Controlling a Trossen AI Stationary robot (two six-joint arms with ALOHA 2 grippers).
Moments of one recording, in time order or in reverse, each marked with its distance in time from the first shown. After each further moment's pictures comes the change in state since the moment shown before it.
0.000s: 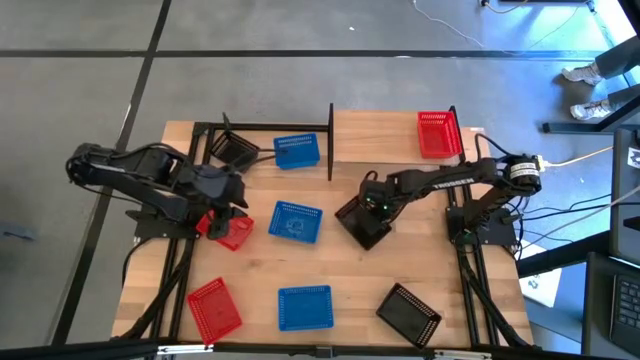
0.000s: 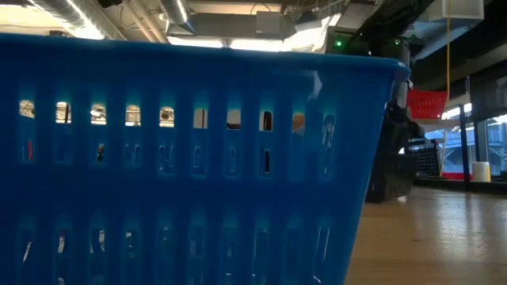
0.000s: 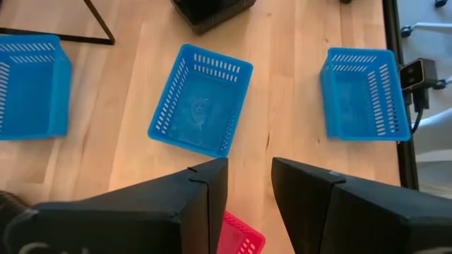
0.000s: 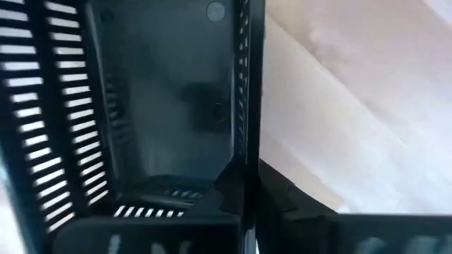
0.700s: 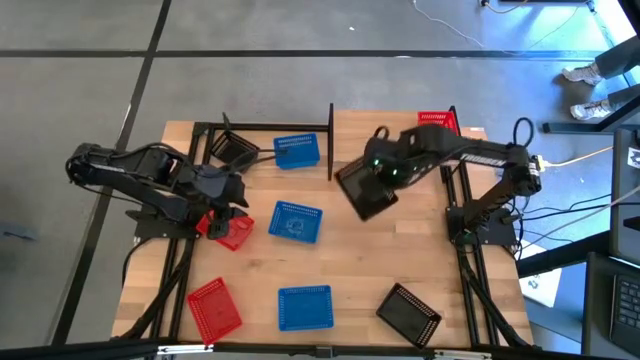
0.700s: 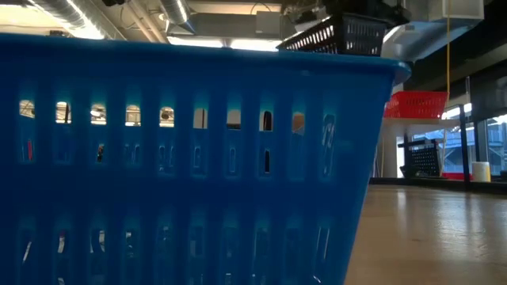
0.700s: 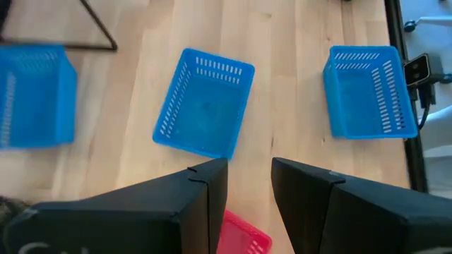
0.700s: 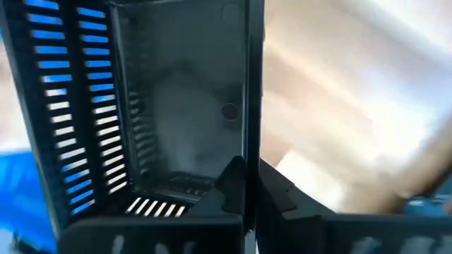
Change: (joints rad) left arm 0.000 0.002 0.000 0.019 -0.020 0.060; right arm -0.035 0.000 0.840 -0.801 0.154 0.113
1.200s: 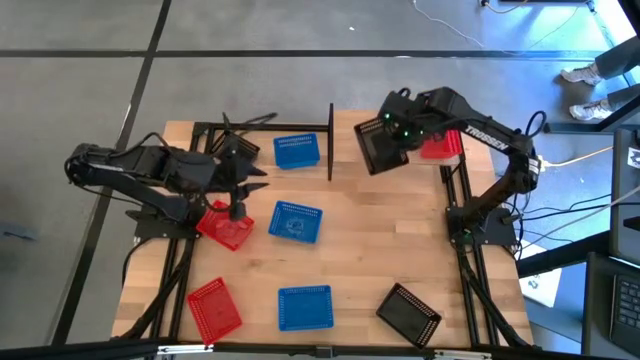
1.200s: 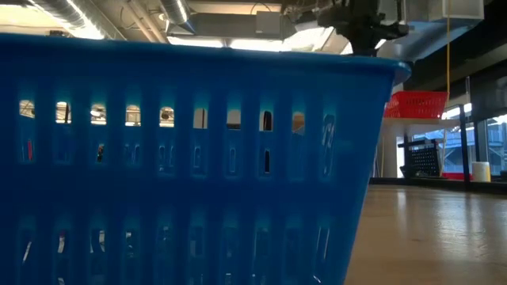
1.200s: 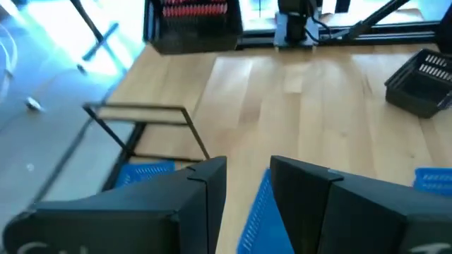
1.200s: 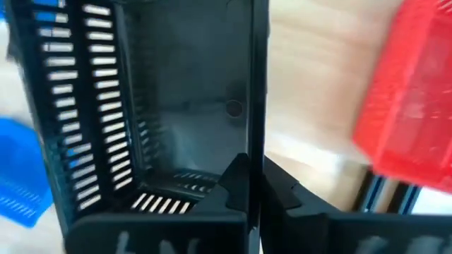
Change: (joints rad) left arm 0.013 -0.012 0.000 0.337 -0.352 0.212; right arm -0.316 0.000 0.042 -0.056 0.111 -0.101
